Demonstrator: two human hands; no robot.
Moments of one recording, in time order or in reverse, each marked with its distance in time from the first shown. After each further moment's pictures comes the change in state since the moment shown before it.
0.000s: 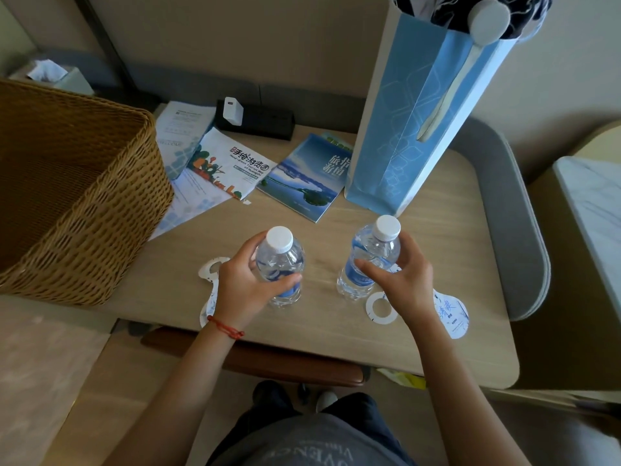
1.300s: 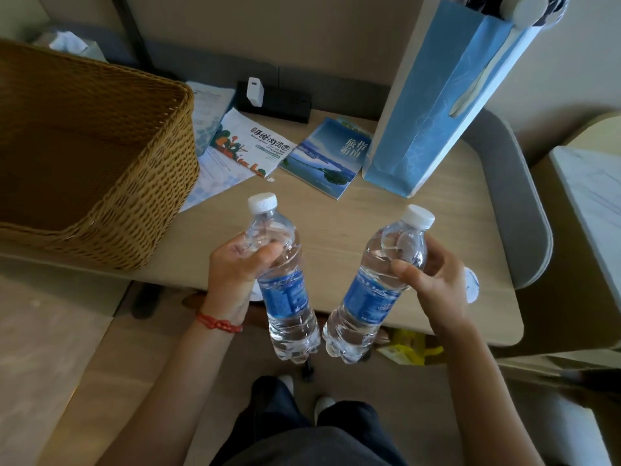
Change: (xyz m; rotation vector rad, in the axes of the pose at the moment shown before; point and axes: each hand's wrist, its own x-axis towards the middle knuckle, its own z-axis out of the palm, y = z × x) left_hand -0.045 0.014 -0.074 -0.549 0.043 -0.273; right_hand -0.082 -0.061 0.012 0.340 -0.153 -0.066
